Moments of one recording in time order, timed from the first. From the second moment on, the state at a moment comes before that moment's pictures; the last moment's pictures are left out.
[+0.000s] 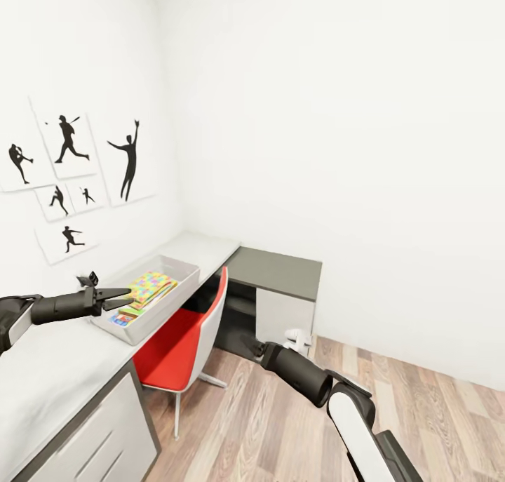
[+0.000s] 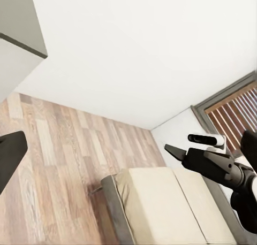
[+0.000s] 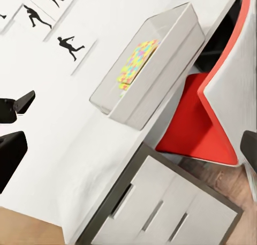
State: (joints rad) left arm -1.04 0.57 -0.24 -0.33 0.39 0.68 -1.57; right arm -0.24 0.03 0.31 -1.58 -0.85 0.57 0.04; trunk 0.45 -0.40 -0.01
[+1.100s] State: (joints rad) left arm -1.04 0.57 -0.24 -0.33 0.39 0.68 -1.57; right arm -0.24 0.03 0.31 -1.58 -0.85 0.57 0.04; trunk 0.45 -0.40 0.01
